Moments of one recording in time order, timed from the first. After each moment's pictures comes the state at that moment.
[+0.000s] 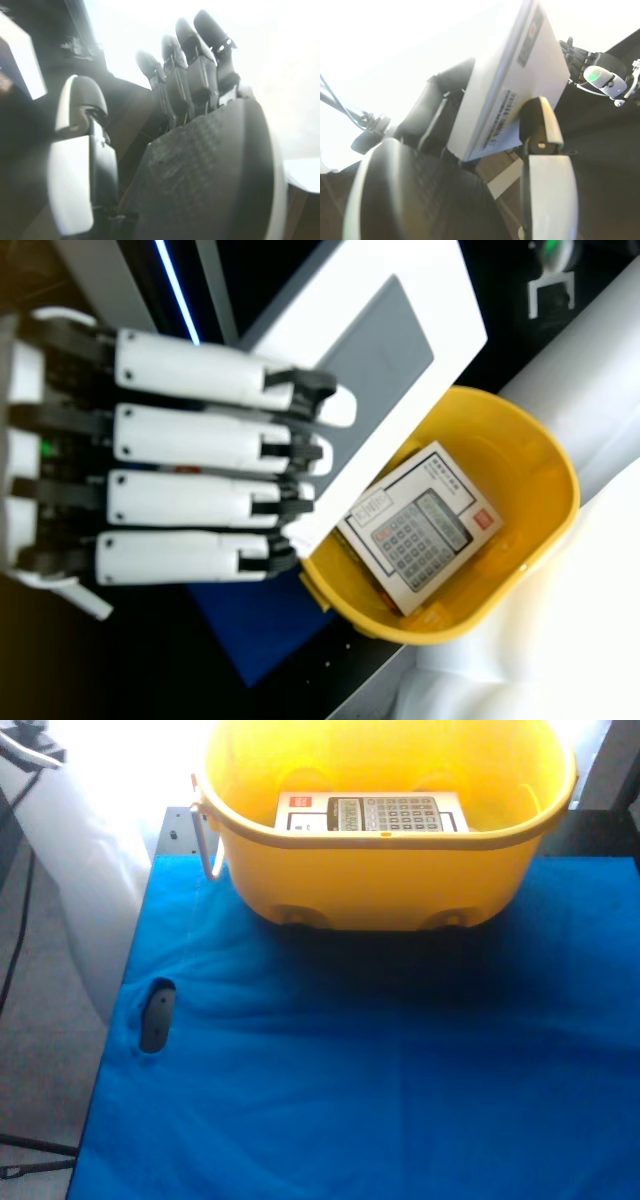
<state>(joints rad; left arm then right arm) 0.39 -1.04 1.31 -0.16 -0.84 0.71 -0.59 -0.92 1.27 -2.98 -1.12 2.83</state>
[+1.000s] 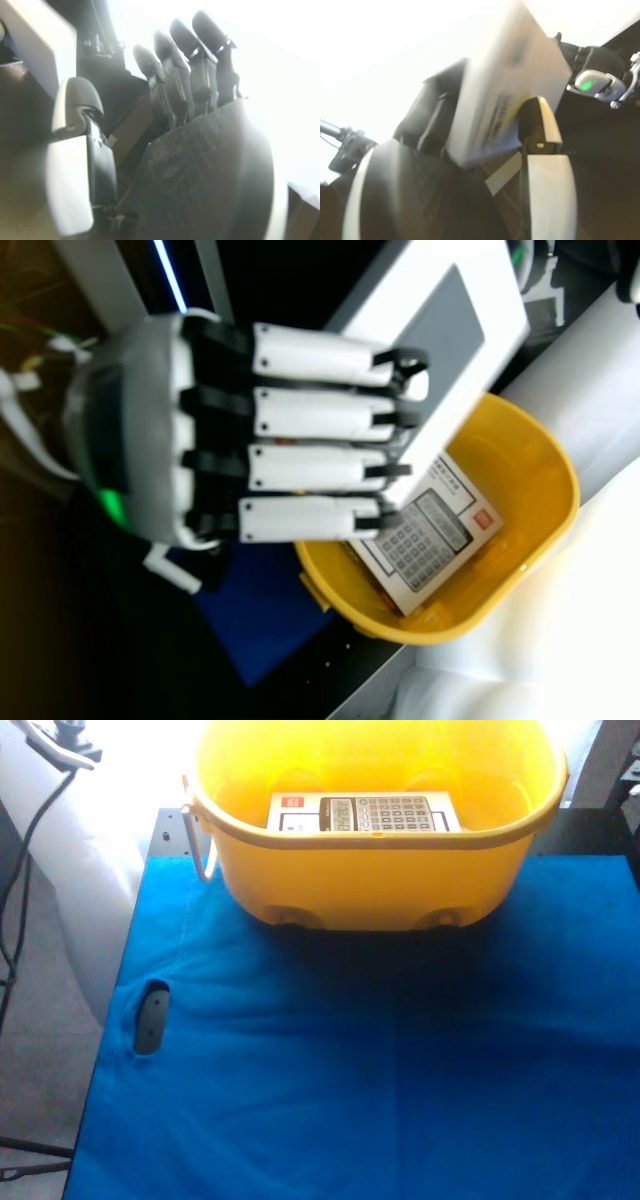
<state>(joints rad) 0.37 -1.05 1.30 -0.08 -0.84 0.68 -0.55 -1.09 1.33 -2.98 -1.10 2.80</state>
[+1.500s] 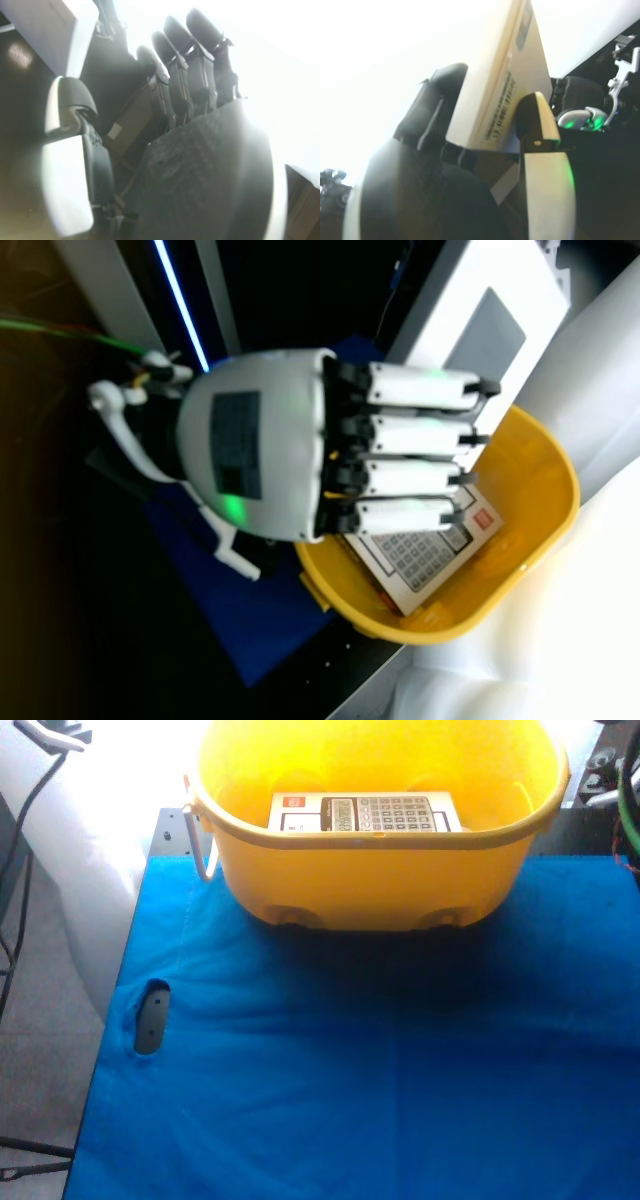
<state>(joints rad) 0.36 -1.02 1.27 -0.07 -0.89 0.66 -0.52 -1.19 1.43 -2.98 -0.97 2.80</state>
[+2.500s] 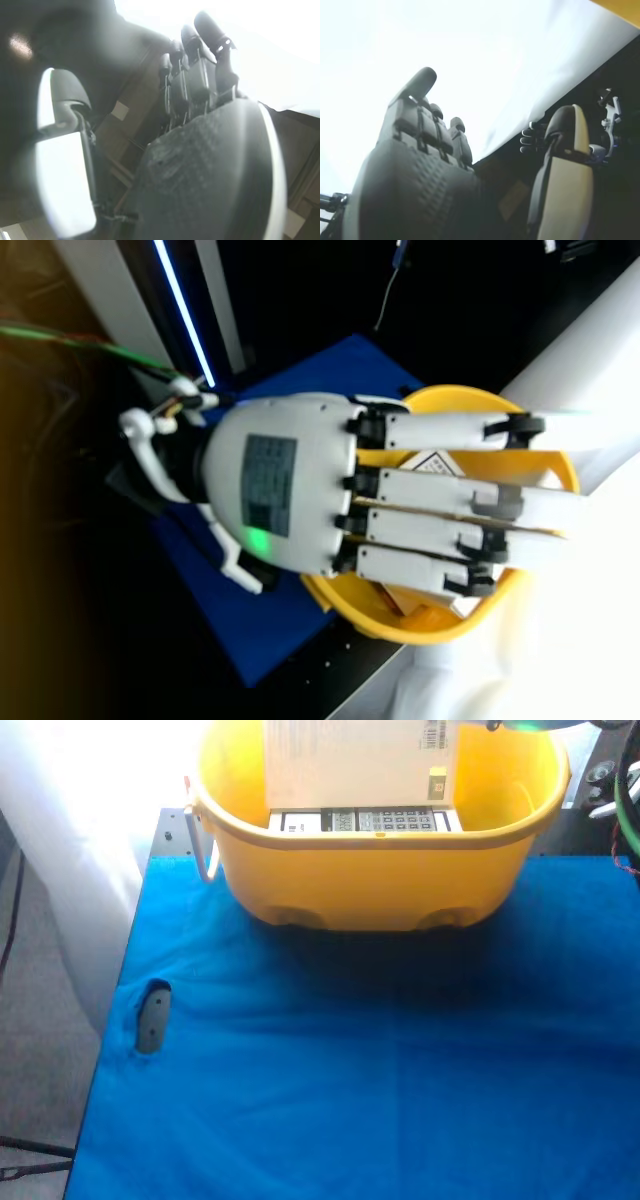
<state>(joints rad) 0.31 -0.84 1.14 0.00 -0.96 0.66 -0.52 -1.18 1.42 -2.98 -0.92 2.80</state>
